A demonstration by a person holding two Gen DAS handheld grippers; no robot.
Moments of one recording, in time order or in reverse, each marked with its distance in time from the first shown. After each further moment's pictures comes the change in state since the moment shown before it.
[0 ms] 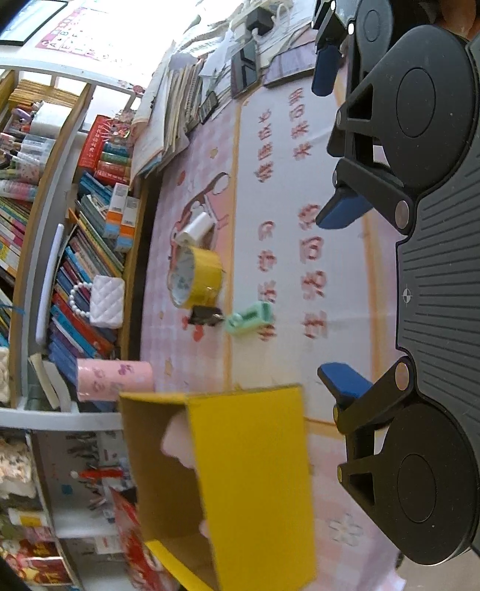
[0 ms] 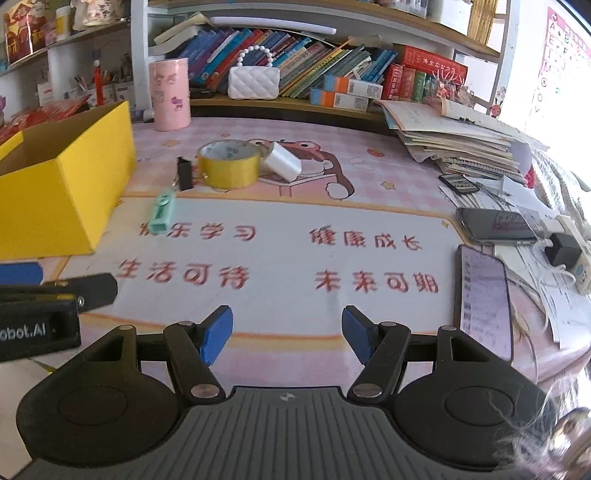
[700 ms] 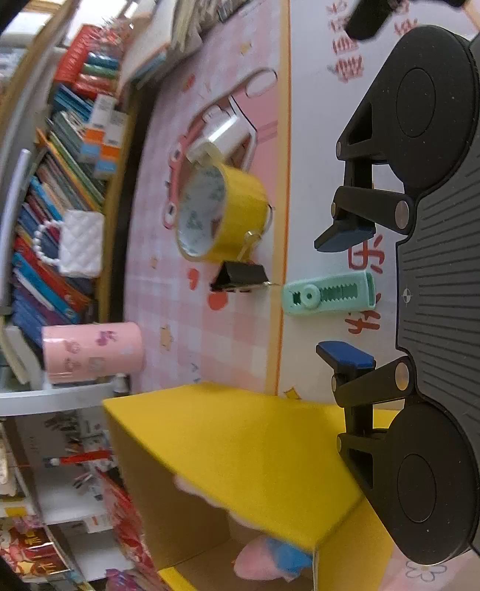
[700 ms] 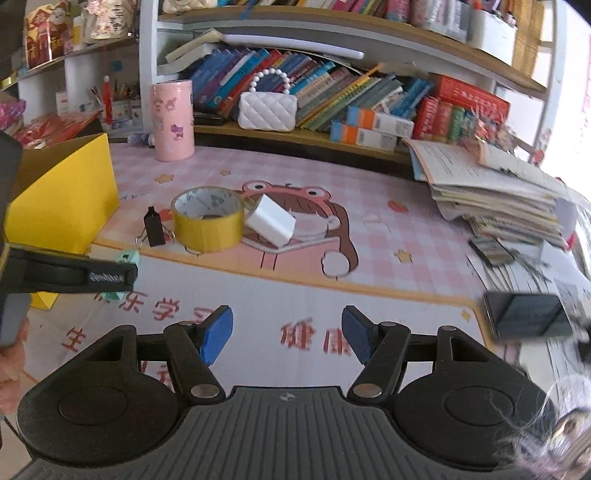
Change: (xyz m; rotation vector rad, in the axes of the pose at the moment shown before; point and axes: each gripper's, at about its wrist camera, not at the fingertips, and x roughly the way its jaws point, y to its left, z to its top) left arm 0.134 -0.006 0.060 -0.058 0.096 0.241; right arm 0.065 -0.045 0.067 -0.109 -0.085 0.116
